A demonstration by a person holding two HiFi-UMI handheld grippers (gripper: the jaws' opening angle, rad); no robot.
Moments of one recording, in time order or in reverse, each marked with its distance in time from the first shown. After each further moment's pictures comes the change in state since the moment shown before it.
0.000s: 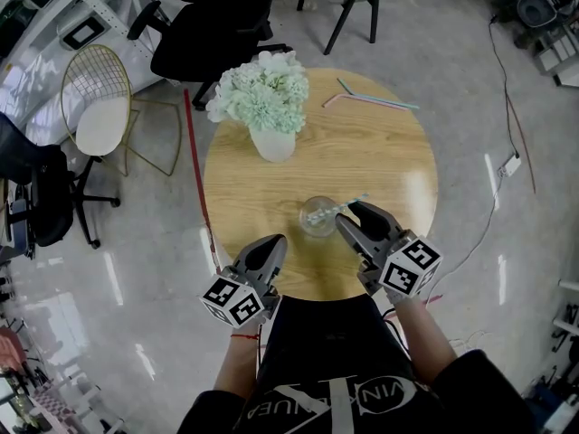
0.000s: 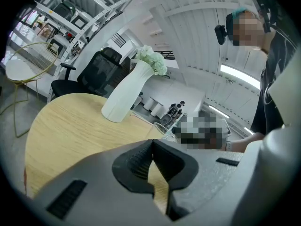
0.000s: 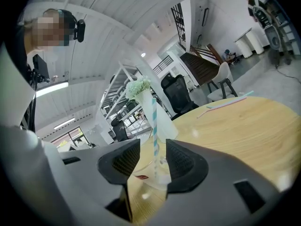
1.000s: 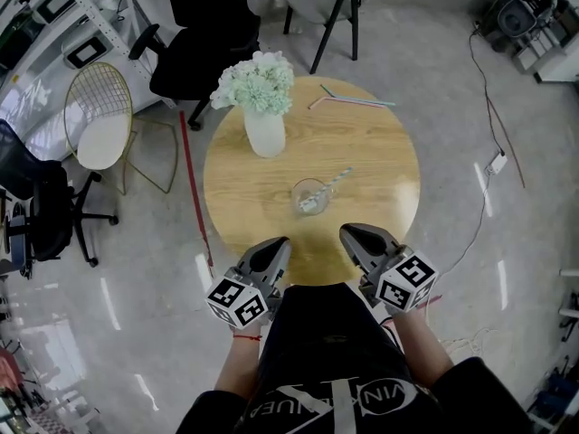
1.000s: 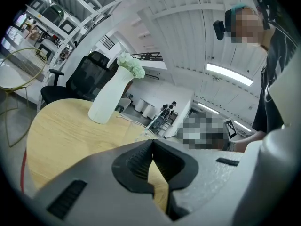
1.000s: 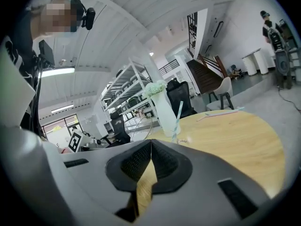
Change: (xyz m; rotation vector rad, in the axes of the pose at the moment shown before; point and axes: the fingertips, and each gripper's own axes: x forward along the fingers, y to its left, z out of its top) left arm -0.033 -0.056 -0.013 0.087 -0.019 -0.096; right arm -0.066 0.064 -0.030 -0.159 0.000 -0.061
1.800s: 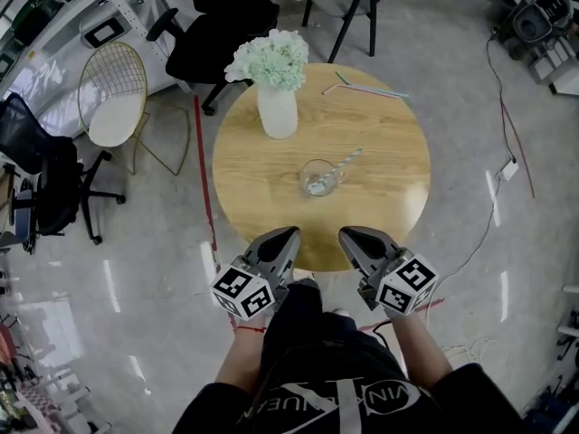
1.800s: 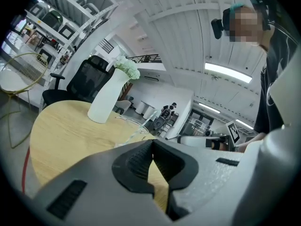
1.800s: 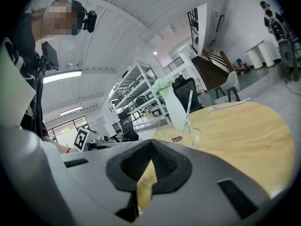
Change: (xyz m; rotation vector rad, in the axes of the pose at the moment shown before) left arm -0.008 -0.021 -0.015 0.037 -0.029 0.017; right arm -0.014 0.029 -0.030 0.008 0.001 0.094
